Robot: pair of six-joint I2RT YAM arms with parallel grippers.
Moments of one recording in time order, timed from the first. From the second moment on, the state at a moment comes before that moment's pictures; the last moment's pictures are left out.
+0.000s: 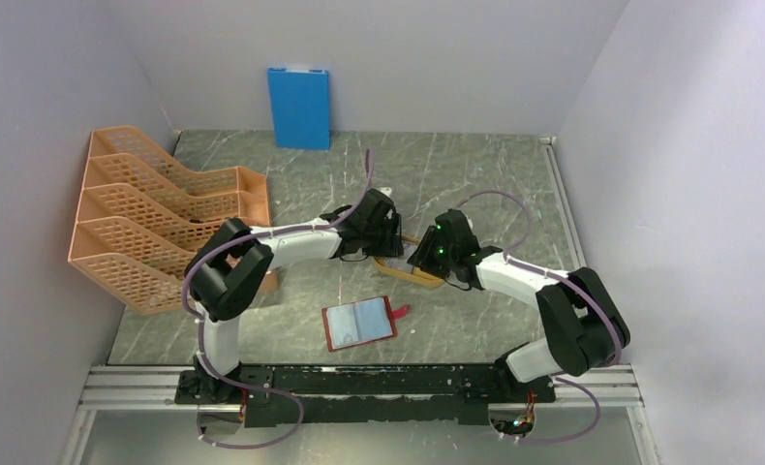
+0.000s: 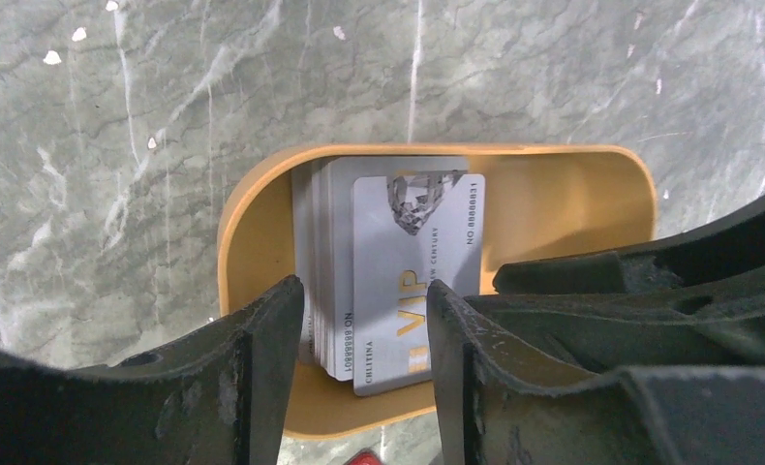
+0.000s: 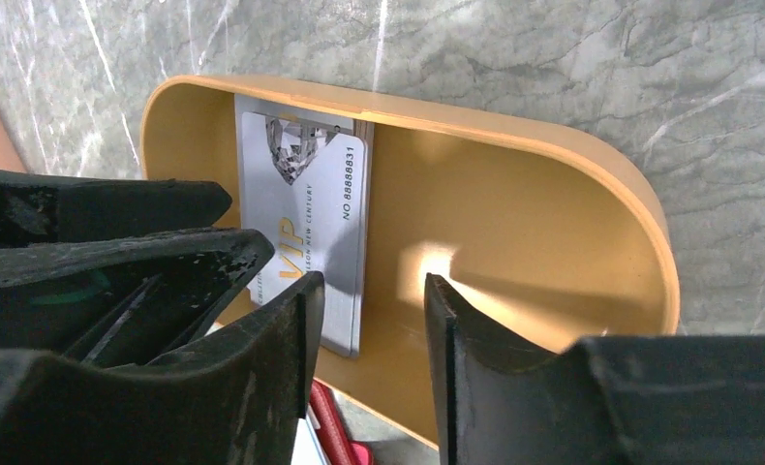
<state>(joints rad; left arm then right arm) -0.81 1.91 1.24 -0.13 0.00 -0.63 0.48 1.44 0.64 -0.04 -0.04 0.83</state>
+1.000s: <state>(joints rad) -0.71 1.71 1.20 -0.15 0.00 -0.63 0.48 1.53 0.68 0.02 -0.12 0.84</state>
